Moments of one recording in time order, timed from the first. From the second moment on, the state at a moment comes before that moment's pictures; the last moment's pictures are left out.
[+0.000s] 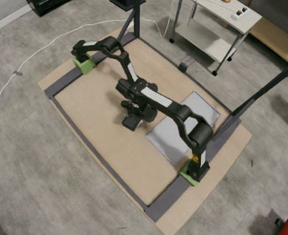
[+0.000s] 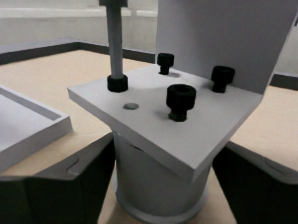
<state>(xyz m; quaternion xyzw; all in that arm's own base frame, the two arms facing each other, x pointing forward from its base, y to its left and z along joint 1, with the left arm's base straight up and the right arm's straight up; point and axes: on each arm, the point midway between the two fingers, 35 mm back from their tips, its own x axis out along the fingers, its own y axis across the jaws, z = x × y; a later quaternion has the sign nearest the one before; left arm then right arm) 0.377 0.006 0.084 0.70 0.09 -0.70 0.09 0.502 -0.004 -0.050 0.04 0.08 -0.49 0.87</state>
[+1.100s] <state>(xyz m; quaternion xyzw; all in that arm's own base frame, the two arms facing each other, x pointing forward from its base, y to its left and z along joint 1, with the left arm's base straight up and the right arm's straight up) 0.377 0.006 0.084 0.70 0.09 -0.70 0.09 0.502 -0.004 -0.050 0.04 0.08 -0.49 0.87</state>
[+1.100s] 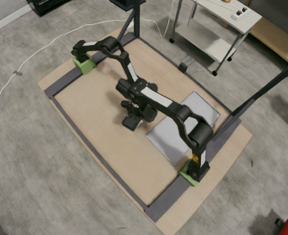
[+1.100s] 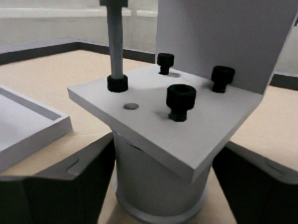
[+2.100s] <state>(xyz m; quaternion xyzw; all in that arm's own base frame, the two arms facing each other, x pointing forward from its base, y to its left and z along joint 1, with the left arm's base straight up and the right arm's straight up) 0.377 0.005 0.084 0.60 0.37 -0.61 0.37 0.502 -0.004 -0.050 0.04 0.08 -0.49 0.87</state>
